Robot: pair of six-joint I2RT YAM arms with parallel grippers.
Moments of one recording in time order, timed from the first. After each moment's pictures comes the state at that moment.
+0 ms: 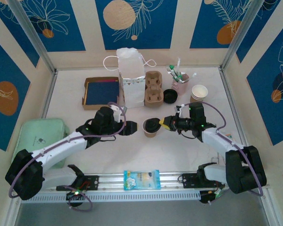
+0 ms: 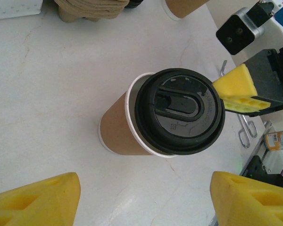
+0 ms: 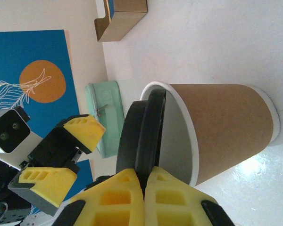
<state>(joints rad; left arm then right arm) -0.68 1.17 0.66 -0.08 0.34 -0.58 0.22 1.22 0.51 0.03 -0.91 0.99</state>
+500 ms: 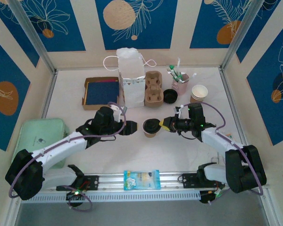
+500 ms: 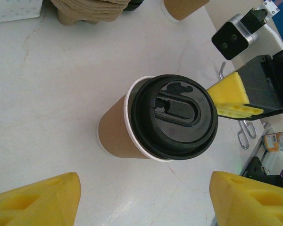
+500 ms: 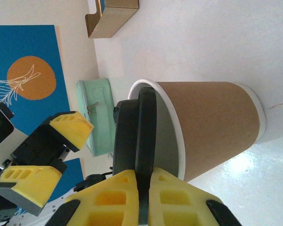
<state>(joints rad) -0.68 1.17 0.66 -0.07 0.34 -0.58 0.23 1.23 0.51 -0.02 -0.89 0.93</state>
